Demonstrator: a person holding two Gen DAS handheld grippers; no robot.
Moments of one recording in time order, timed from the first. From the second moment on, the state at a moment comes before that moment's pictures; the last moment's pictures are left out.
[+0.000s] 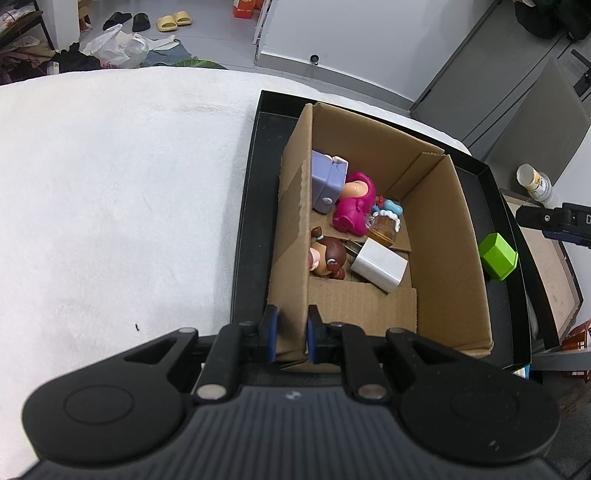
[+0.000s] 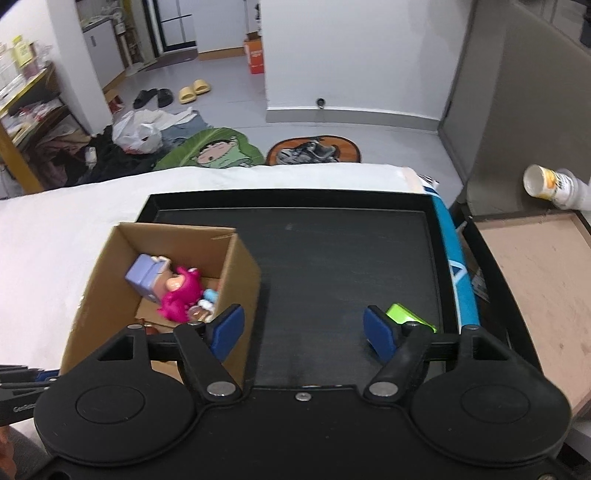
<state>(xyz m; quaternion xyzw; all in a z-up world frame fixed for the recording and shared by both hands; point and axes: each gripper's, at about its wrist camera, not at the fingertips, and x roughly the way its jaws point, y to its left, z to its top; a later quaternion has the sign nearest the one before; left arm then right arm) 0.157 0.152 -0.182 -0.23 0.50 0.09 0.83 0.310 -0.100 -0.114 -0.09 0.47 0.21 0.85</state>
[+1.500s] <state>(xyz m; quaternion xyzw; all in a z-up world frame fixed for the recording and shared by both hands) 0.158 0.152 -0.184 -0.24 0.50 0.09 0.83 0.363 -0.126 -0.205 -0.03 0.53 -0.03 0.85</state>
